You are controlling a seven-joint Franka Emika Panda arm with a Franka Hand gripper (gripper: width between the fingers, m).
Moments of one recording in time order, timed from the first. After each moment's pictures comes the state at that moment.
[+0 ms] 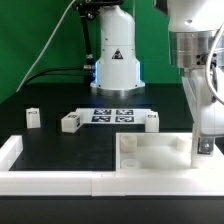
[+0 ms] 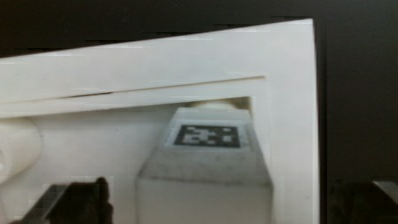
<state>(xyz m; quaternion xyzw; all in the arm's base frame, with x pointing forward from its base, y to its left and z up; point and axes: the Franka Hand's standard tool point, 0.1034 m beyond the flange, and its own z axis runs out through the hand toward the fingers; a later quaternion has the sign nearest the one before) 0.631 0.117 0.074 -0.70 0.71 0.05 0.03</state>
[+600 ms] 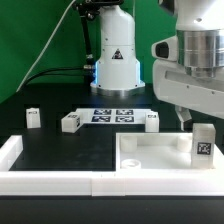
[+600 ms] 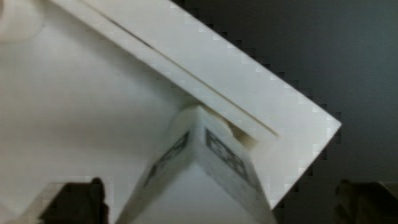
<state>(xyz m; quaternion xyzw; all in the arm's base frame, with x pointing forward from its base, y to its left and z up) 0.632 0.123 0.075 -0.92 0.39 0.04 0.04</state>
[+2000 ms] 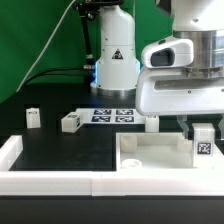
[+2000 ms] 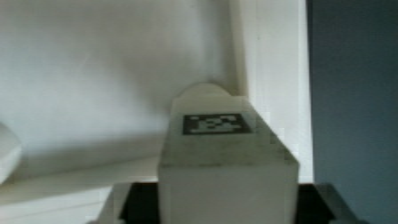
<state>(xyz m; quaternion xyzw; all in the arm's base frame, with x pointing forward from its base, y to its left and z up) 0.632 0.118 0.074 -1.00 0.09 0.02 0.04</state>
